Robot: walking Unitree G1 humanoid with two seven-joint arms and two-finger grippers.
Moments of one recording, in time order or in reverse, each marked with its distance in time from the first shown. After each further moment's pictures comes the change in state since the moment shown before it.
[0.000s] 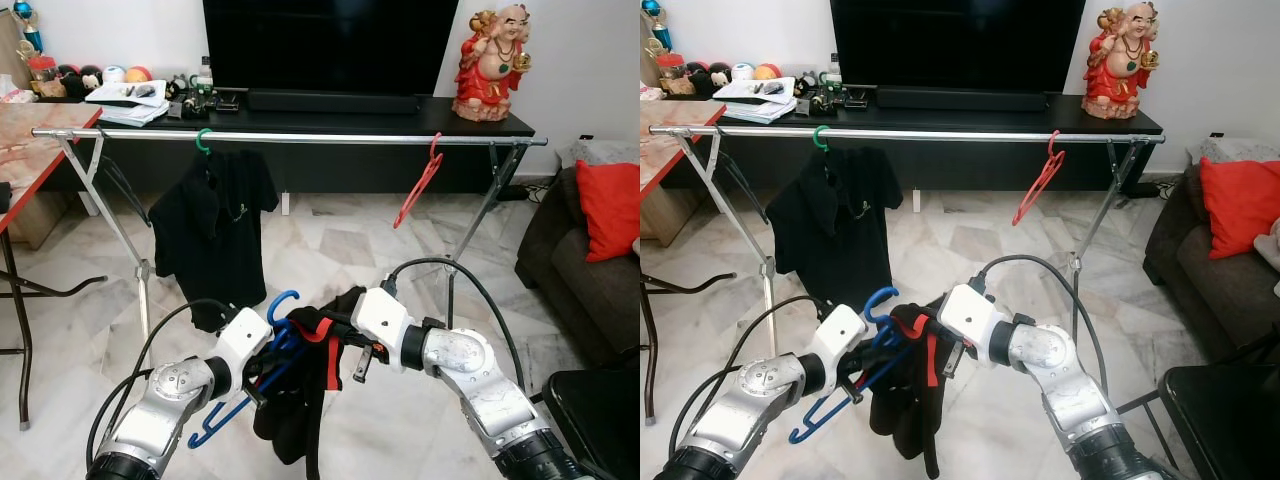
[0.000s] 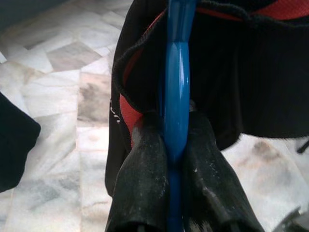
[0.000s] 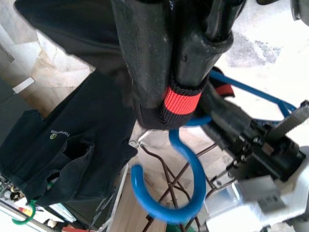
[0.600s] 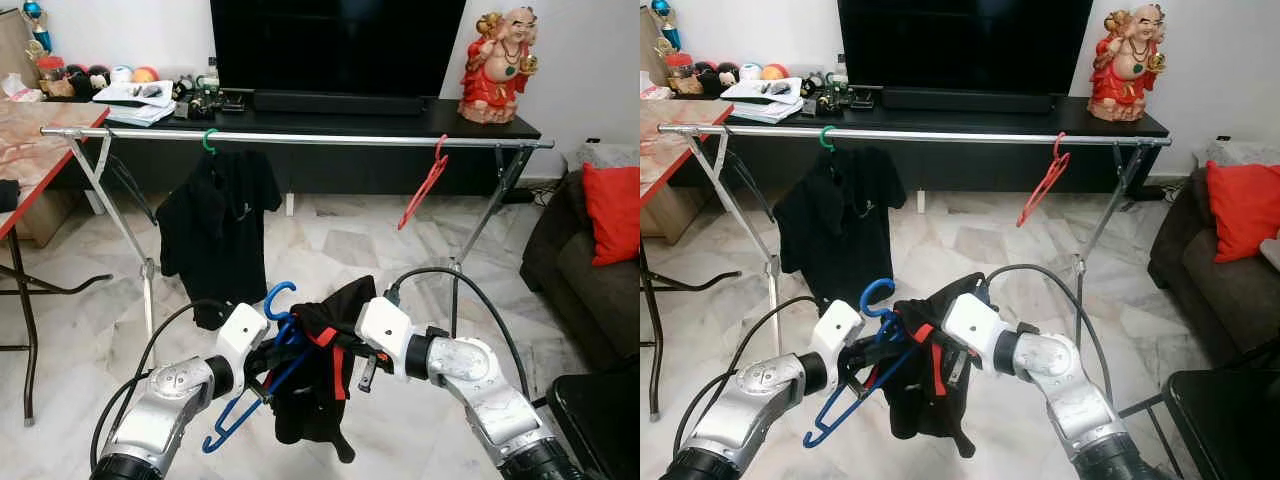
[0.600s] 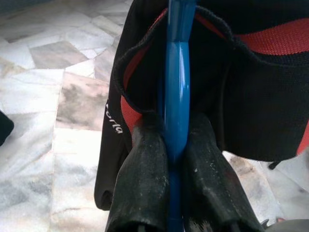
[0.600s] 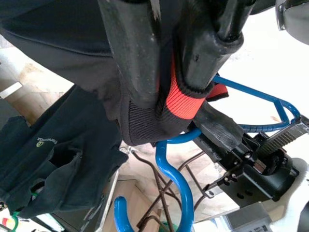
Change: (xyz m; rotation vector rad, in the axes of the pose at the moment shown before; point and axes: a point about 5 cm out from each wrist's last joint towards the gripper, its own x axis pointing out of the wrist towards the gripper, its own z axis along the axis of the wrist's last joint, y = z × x) left arm 0.001 -0.005 -0.001 -0.108 -0.027 -0.058; right arm -0.005 0.006 -0.009 0.026 0.026 0.030
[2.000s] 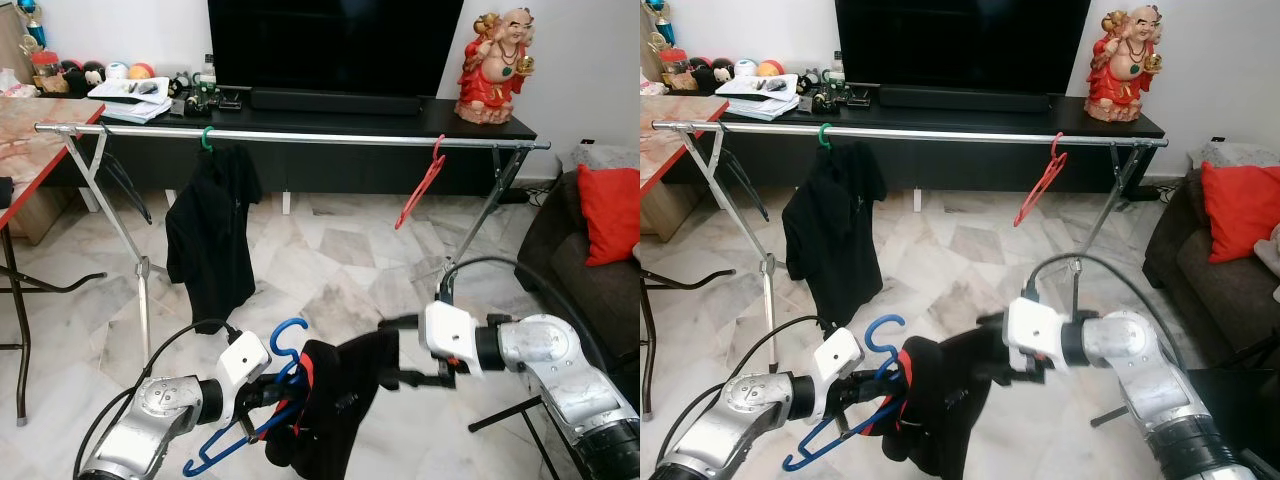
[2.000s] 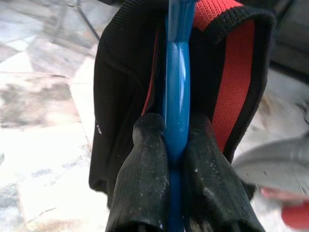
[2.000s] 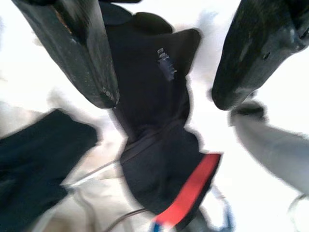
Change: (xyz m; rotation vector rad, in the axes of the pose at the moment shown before) left arm -0.021 -0.015 -0.013 0.140 0.112 -0.305; right arm -0.070 -0.028 -0.023 -0.149 0.183 0.336
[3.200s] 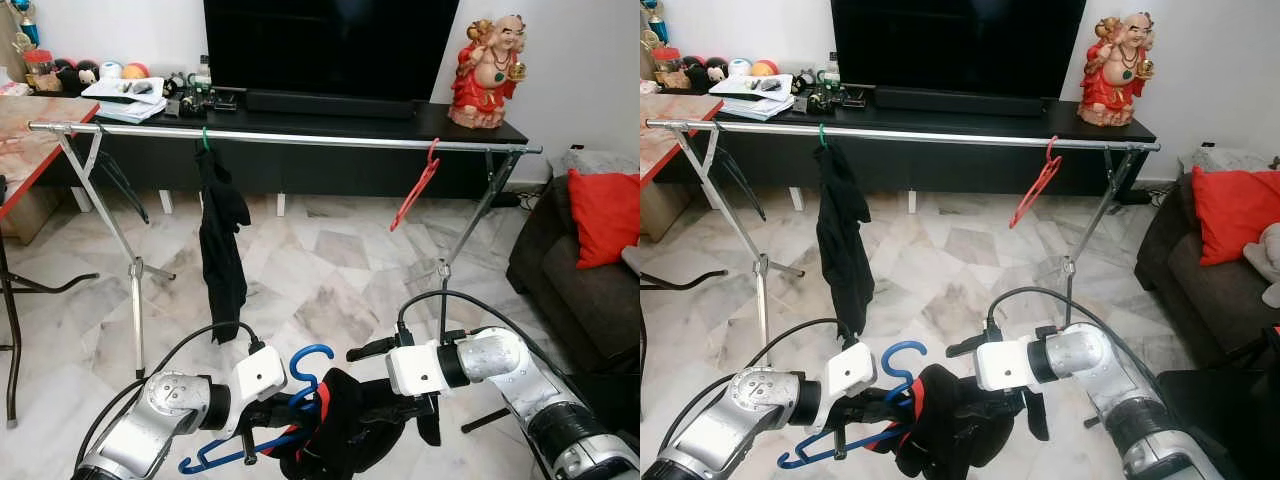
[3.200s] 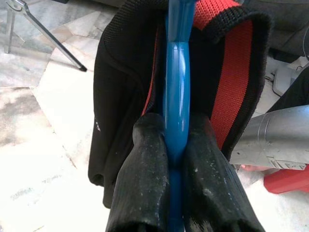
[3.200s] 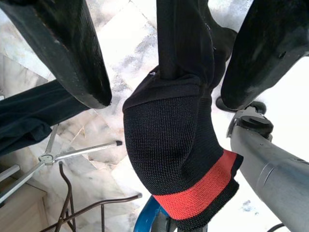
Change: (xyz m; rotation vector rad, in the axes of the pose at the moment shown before) left arm 0.008 -0.015 0.009 0.087 0.045 -0.156; right arm 0.044 -0.001 0.000 -0.232 -0.022 0.067
